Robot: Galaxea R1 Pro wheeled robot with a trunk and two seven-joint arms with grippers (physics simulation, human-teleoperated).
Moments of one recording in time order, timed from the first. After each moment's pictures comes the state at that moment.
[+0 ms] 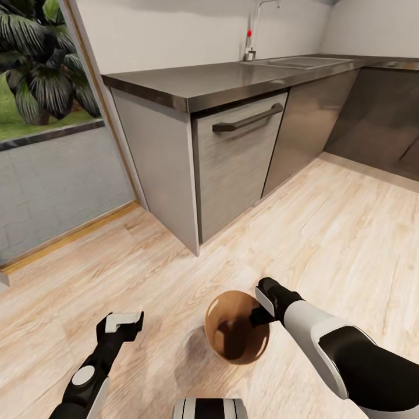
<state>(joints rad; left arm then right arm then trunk) -0.15 0.05 -0.01 -1.33 0.04 0.11 0.06 -1.04 0.10 0.33 -0.15 -0.22 0.90 -0.18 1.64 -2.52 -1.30</state>
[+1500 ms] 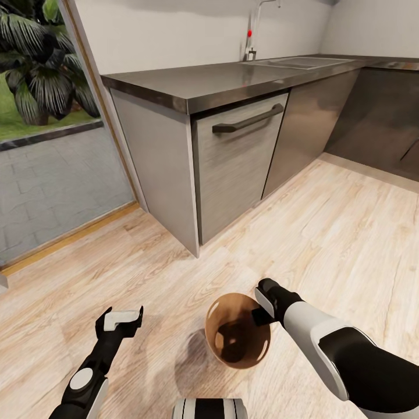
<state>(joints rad) -0.15 0.06 -0.01 -1.32 0.04 0.01 0.06 -1.03 0.10 0.33 -0.15 -0.22 0.90 -0.18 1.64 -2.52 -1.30</state>
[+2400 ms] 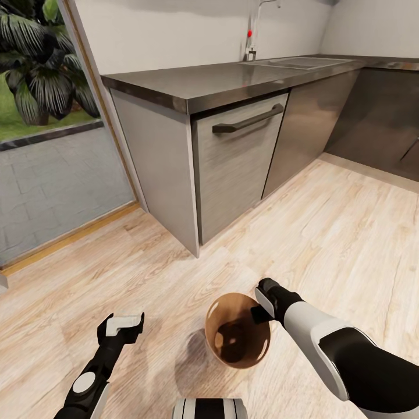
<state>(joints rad) -0.15 0.05 -0.01 -1.26 0.04 0.00 0.06 -1.03 0.10 0.32 -0.15 -0.23 0.85 -0.18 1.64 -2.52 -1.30</state>
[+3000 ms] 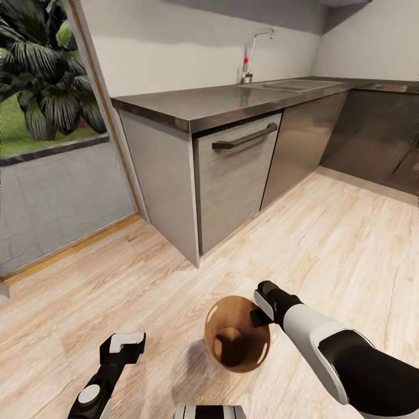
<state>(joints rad) -0.15 0.05 -0.03 -1.11 0.03 0.03 0.07 -1.02 0.10 0.33 -0.15 -0.23 0.85 -0.18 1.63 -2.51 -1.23</state>
